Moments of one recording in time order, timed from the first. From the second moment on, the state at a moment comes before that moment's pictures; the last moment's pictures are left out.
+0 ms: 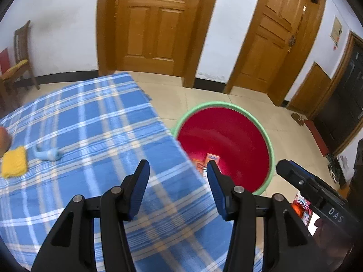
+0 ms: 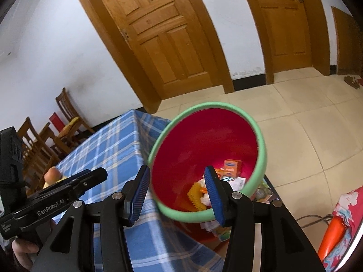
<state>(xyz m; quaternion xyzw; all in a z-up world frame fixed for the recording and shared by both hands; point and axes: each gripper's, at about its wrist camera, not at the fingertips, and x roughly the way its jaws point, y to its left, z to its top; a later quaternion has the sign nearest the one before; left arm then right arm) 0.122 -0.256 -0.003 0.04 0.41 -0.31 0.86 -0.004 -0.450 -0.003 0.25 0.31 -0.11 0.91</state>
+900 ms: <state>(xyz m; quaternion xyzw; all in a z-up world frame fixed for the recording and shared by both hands) 0.182 -0.074 0.007 0.01 0.40 -0.15 0.91 0.044 -0.348 0.024 0.21 0.32 -0.04 0.92</state>
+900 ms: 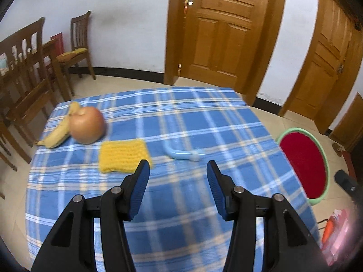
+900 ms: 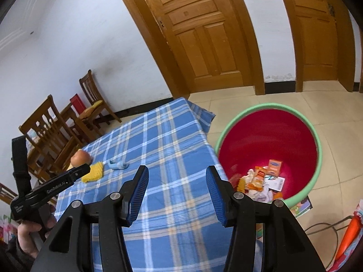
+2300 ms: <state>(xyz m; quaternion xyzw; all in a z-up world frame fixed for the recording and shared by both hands) 0.255 -0.005 -0.061 -0.04 0.42 -0.13 0.90 0.168 -0.237 -0.010 0.14 0.40 -0.02 0.91</state>
